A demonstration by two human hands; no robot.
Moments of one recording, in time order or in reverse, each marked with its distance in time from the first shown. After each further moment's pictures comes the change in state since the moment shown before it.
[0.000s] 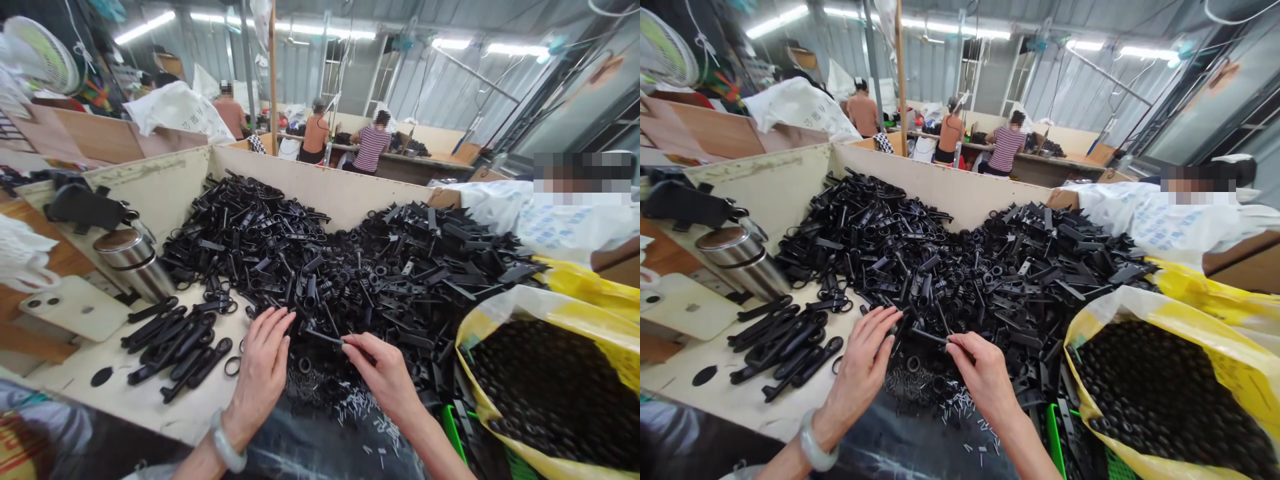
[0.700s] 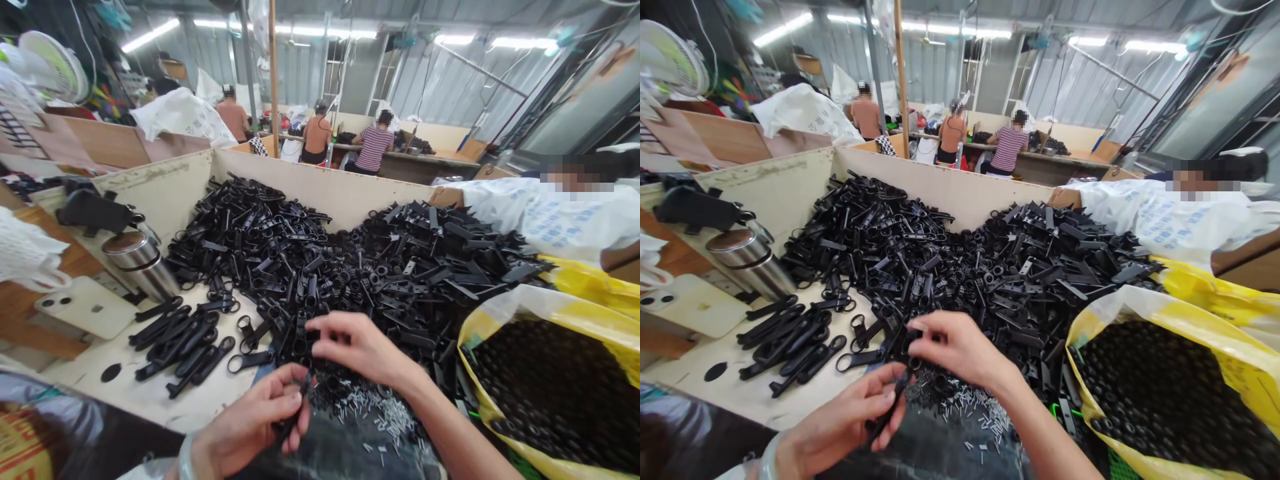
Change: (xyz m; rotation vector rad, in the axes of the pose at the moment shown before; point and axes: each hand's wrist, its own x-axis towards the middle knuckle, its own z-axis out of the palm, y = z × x) left_hand -0.029 0.020 -0.030 -1.360 -0.813 -0.873; right_hand 0.053 -0.056 -0.011 -0.251 -0.458 -0.200
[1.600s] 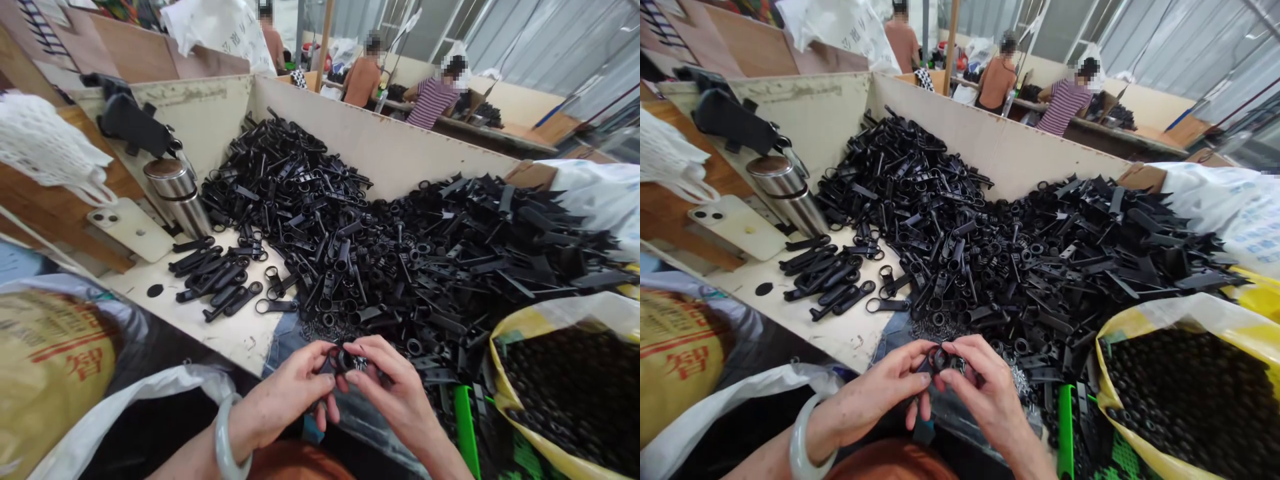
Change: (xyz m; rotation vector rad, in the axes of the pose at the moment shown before) left_hand -0.016 -0.024 0.037 0.024 0.133 0.068; right_hand -0.093 -0.003 0.076 0.444 0.199 0.128
